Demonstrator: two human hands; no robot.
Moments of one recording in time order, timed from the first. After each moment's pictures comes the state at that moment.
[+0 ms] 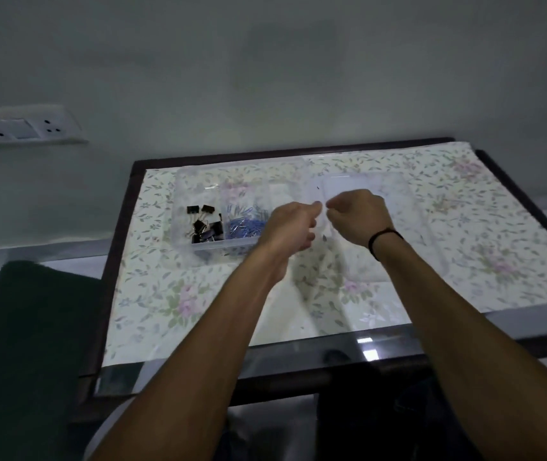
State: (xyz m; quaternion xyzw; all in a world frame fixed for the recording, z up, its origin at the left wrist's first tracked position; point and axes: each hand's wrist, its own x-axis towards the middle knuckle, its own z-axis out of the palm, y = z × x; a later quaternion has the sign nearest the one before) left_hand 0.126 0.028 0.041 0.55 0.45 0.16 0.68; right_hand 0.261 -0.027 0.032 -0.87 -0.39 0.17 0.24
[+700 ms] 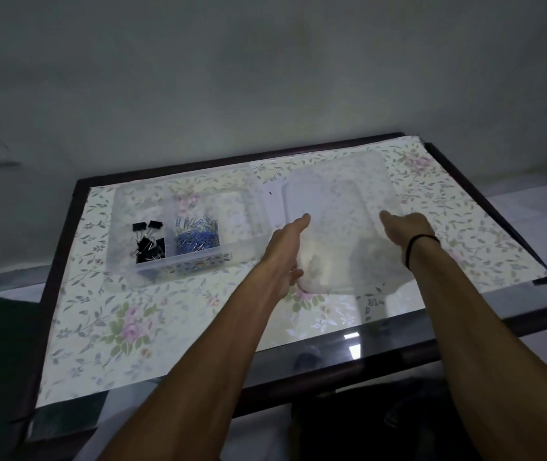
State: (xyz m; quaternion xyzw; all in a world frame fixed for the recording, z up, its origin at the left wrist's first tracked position) left_hand 0.202 -0.020 0.012 0.44 0.50 0.07 0.74; right_hand 0.398 -0.118 -0.006 -0.91 -0.05 0.23 0.33
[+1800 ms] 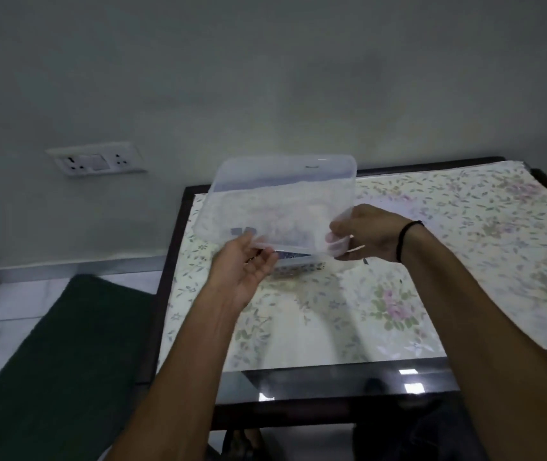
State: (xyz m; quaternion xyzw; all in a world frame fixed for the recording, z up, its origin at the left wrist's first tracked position) left_hand 0.021 0.080 0.034 0.21 0.47 0.34 0.78; right_hand 0.231 0.005 0.070 -0.70 -0.30 0.53 0.38
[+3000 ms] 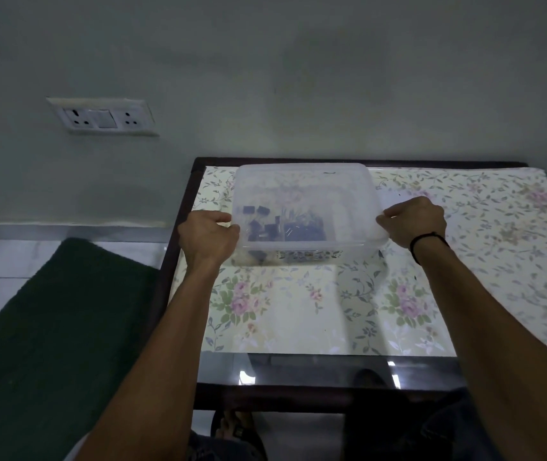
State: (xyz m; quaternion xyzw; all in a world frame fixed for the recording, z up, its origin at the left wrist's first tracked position) left_hand -0.033 0.132 0.002 0.56 0.67 0.31 0.36; right_hand 0.249 0.016 0.029 -0.91 -0.29 0.13 0.25
